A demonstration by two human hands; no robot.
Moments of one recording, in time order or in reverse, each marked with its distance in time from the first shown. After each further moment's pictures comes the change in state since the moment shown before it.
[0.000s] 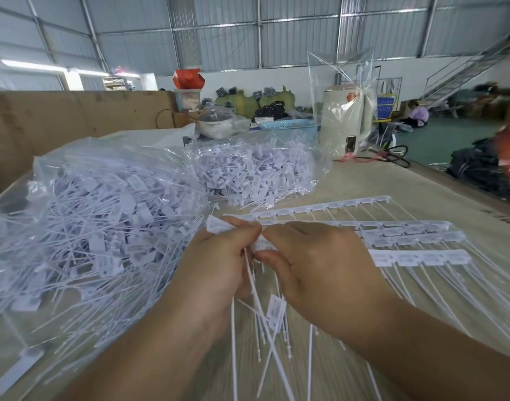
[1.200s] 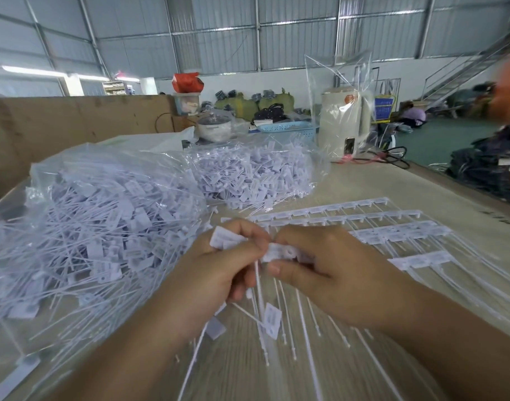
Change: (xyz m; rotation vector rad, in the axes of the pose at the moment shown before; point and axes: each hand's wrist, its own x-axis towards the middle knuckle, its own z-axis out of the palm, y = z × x) left_hand 0.014 -0.004 -0.022 0.242 -0.346 0.175; right_hand 0.000 0.030 -0.011 0.407 -0.290 0.057
